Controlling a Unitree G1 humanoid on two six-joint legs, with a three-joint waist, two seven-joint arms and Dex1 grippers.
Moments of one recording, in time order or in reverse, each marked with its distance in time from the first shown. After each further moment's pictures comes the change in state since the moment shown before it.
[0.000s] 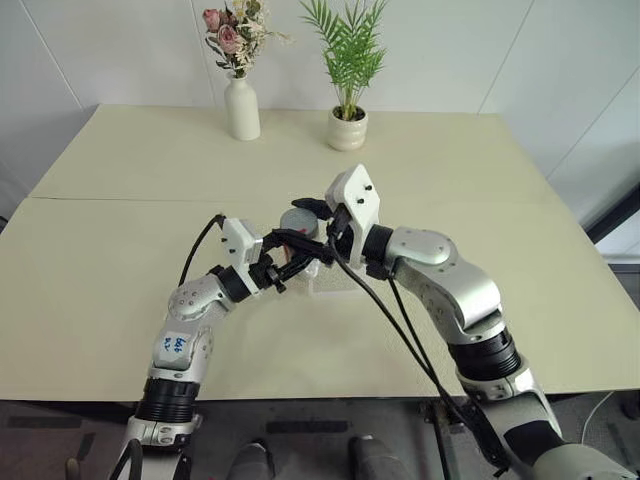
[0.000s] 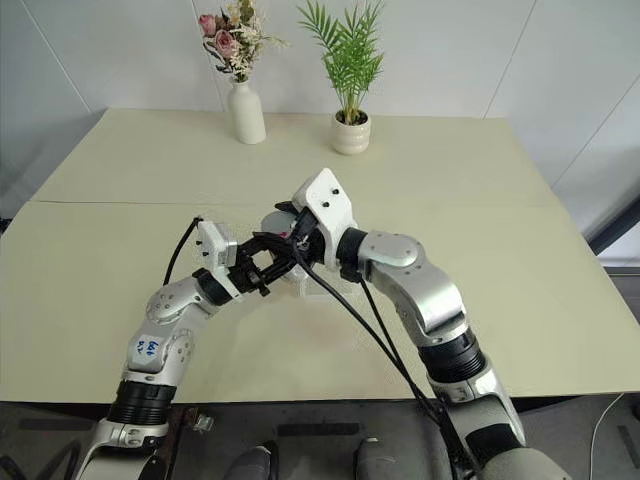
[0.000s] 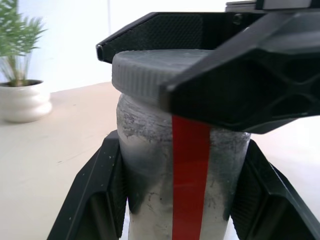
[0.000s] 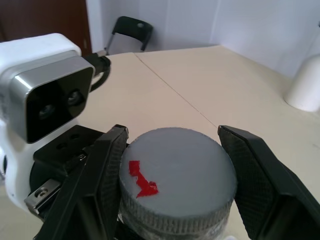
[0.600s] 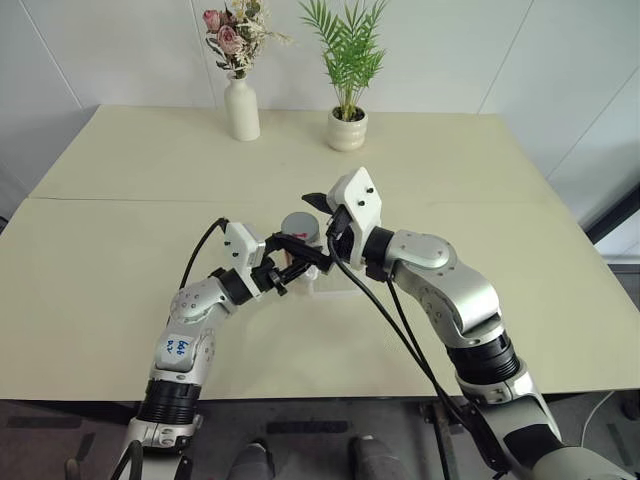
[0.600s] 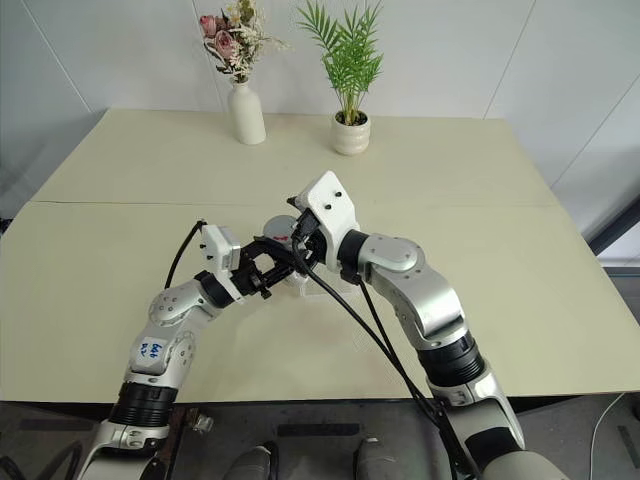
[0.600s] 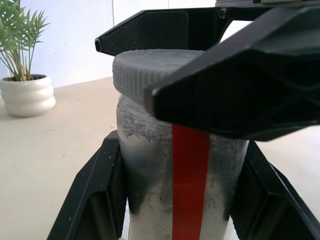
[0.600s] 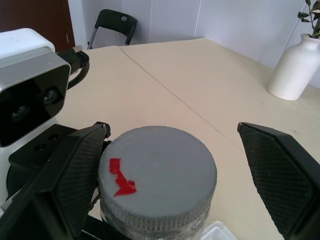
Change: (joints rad) left arm 0.010 -0.033 -0.015 0.034 0.074 -0.047 0.084; right arm 0.051 0.062 0.009 -0.014 -0.063 0.003 -0.156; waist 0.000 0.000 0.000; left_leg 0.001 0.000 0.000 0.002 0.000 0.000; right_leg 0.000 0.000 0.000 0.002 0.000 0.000
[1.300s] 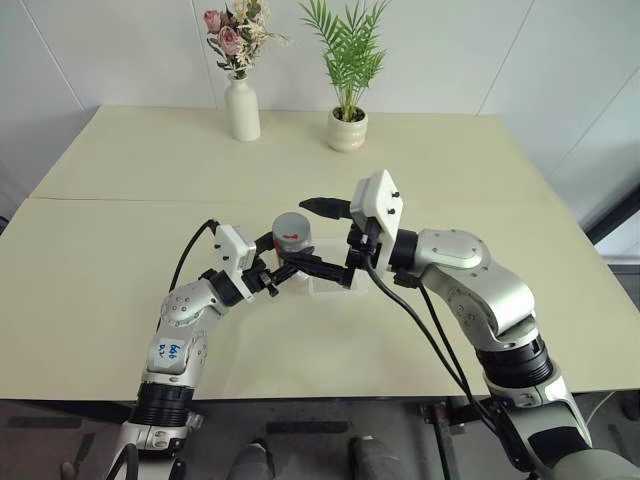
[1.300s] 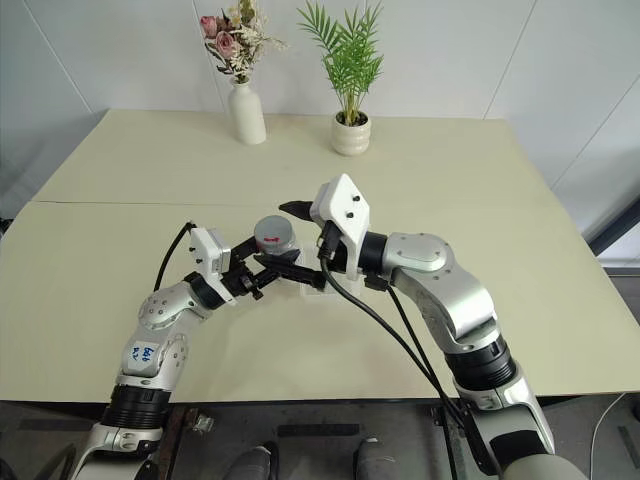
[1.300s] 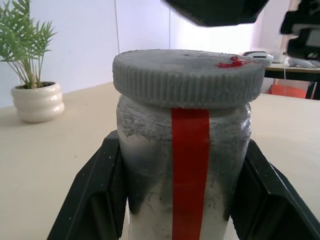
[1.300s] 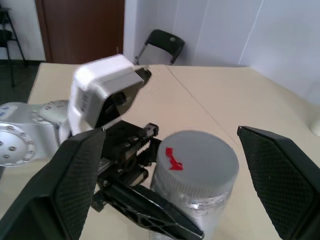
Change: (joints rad) left arm 0.011 0.025 0.010 0.001 -0.003 -0.044 -0.023; right arm 0.017 -0.103 -0.009 -0.072 0.092 -0.041 0.154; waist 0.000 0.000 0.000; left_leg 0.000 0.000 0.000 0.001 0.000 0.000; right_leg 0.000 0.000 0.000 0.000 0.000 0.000
